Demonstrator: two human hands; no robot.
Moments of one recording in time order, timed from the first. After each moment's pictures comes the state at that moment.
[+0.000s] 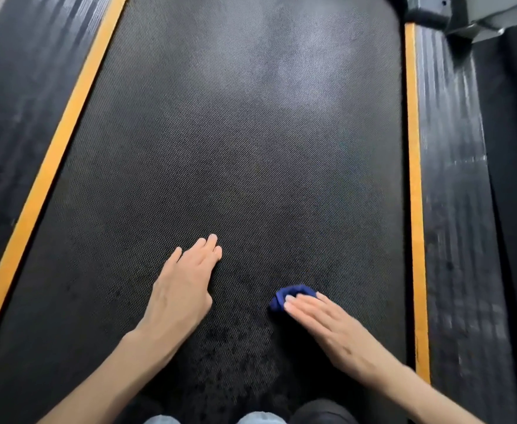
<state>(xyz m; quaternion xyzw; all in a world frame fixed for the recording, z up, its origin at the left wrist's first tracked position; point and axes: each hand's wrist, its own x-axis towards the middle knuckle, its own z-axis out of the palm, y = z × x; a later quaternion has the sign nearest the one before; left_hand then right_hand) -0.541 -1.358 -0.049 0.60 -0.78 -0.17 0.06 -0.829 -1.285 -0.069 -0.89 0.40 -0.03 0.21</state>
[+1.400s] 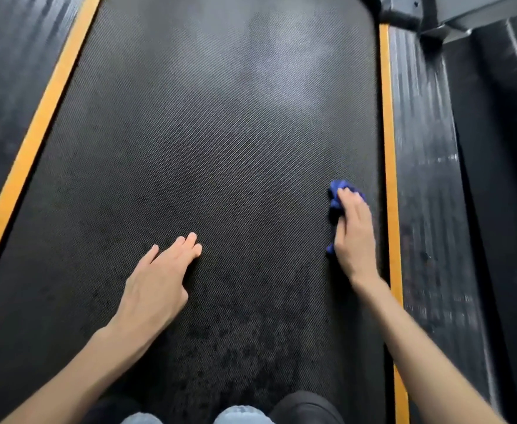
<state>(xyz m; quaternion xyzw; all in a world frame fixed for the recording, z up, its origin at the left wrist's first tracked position) -0.536 -1.361 -0.050 0.62 -0.75 -0.23 0.04 -0.871 -1.405 -0.084 -0.62 0.73 -0.25 0.12</state>
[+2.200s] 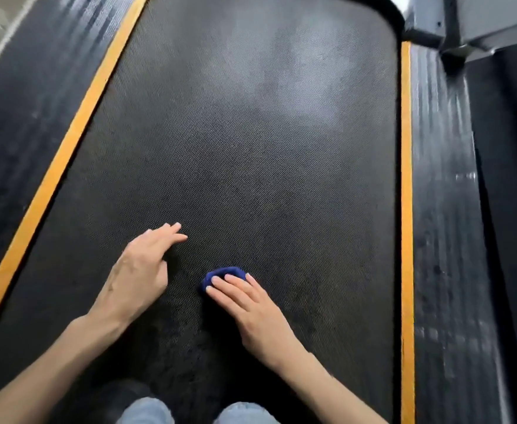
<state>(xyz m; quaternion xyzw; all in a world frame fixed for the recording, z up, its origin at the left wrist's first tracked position) -0.488 -1.368 -0.053 0.61 -0.75 -0.22 0.17 -0.716 -1.300 -0.088 -0.88 0.42 -0.12 0.17</state>
